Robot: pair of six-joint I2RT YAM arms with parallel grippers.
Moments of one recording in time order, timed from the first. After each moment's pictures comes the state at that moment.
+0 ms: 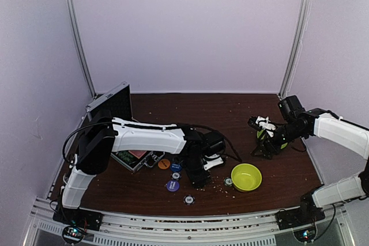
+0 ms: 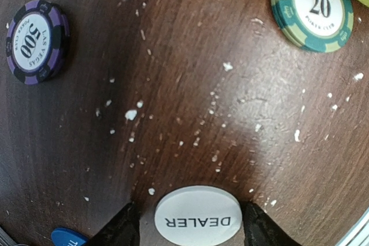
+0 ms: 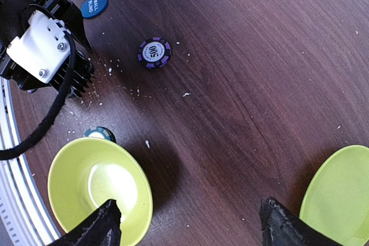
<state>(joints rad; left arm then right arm) -1.18 2.27 1.80 -0.91 0.00 0.04 0.30 1.23 0.83 -0.66 -0.45 -0.57</state>
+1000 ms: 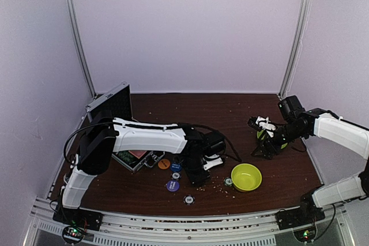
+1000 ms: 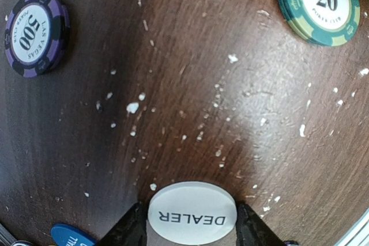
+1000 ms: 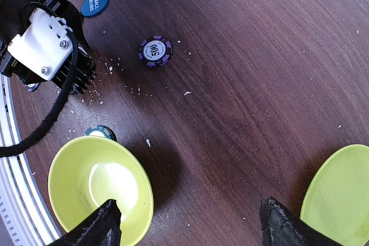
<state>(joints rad) -1.18 2.28 1.82 -0.94 -0.01 0.03 0.30 1.23 0.83 -0.67 -0.45 -0.58</state>
